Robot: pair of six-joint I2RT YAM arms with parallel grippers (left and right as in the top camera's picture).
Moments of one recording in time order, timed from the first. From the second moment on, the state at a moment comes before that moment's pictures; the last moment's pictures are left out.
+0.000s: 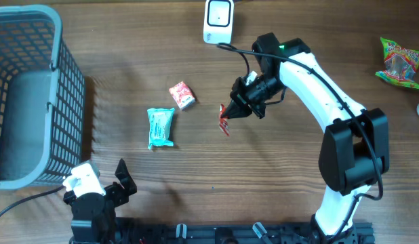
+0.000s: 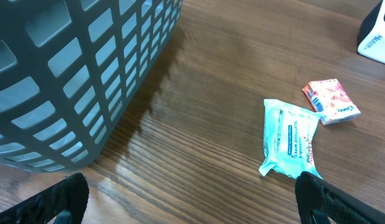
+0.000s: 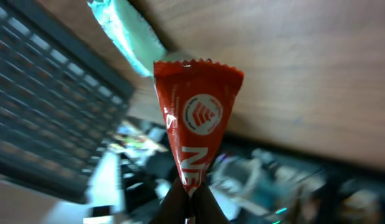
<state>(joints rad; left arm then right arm) -0.06 0.01 0.45 -1.02 -0.29 -0.34 0.35 1.99 1.58 -1.26 -0.89 0.80</state>
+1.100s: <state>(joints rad) -0.06 0.01 0.45 -1.02 -0.29 -0.34 0.41 1.99 1.58 -0.73 -1.42 0.45</state>
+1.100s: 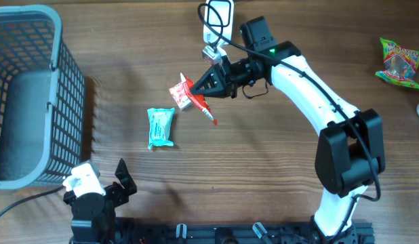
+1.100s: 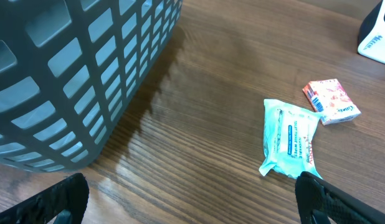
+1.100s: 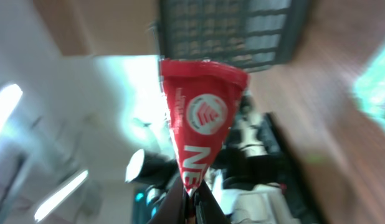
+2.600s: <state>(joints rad) -0.06 0.01 0.45 -1.02 -0.29 -0.34 0.40 2.53 2.20 -0.12 0.22 0.33</state>
